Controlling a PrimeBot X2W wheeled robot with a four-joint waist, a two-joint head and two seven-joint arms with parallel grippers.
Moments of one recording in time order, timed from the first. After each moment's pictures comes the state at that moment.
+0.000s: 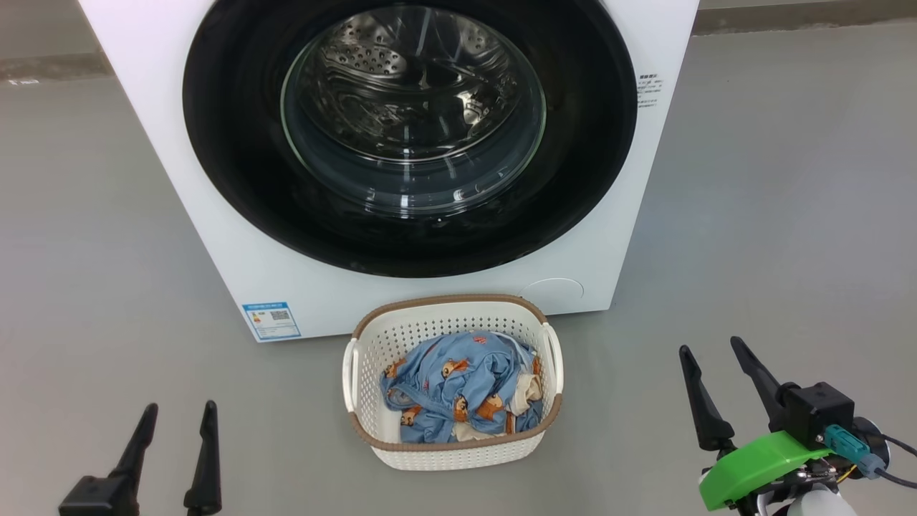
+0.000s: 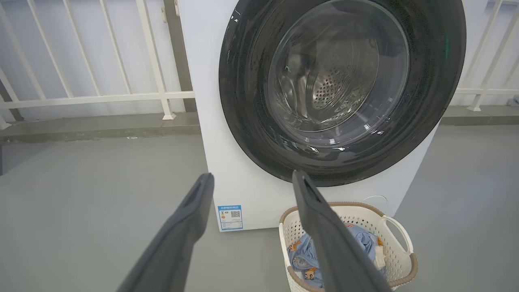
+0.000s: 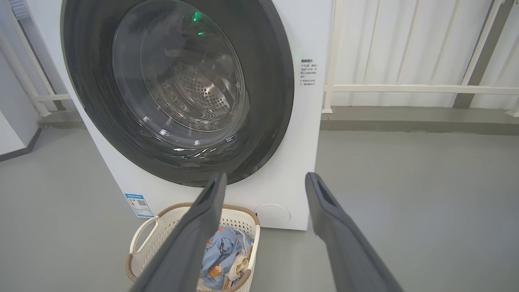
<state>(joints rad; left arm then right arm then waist) -0.02 0.12 0.01 0.23 -0.22 -0.12 -0.23 -0.13 -0.09 -0.04 0.29 0.15 0.13 -0.23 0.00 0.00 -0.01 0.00</state>
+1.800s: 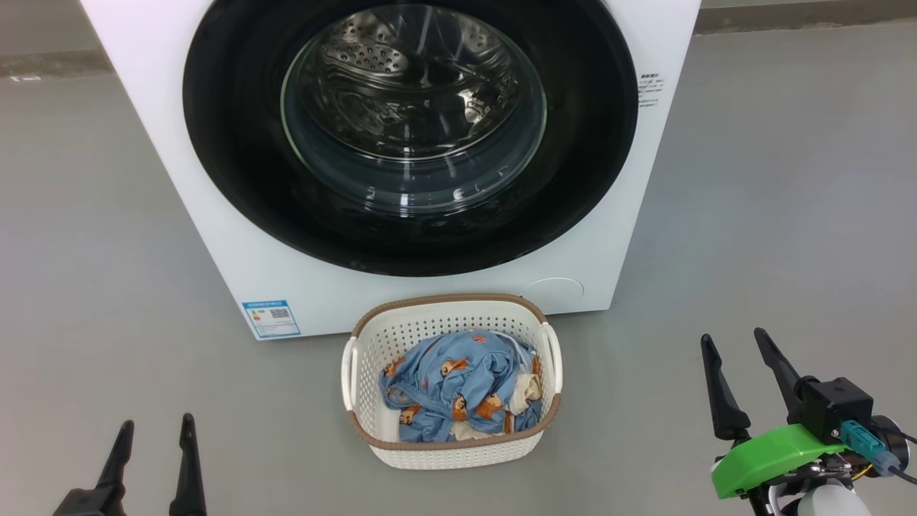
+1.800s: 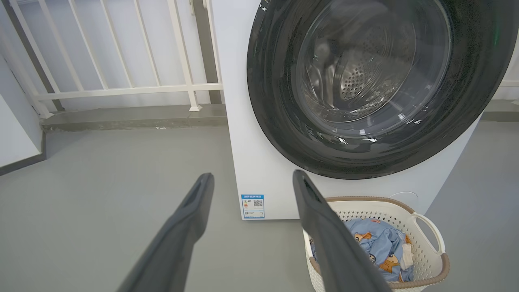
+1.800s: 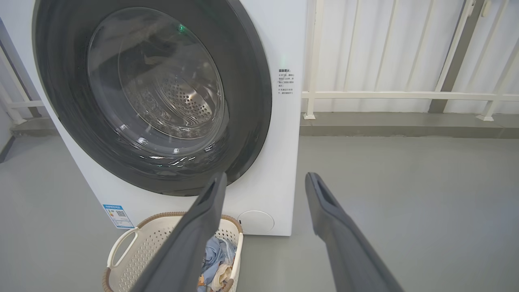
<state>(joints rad) -0.01 0.07 0.10 0.27 -0.11 -0.09 -0.25 -0.15 -0.05 -0.14 0.30 0.05 0.13 -0.25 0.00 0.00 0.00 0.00</state>
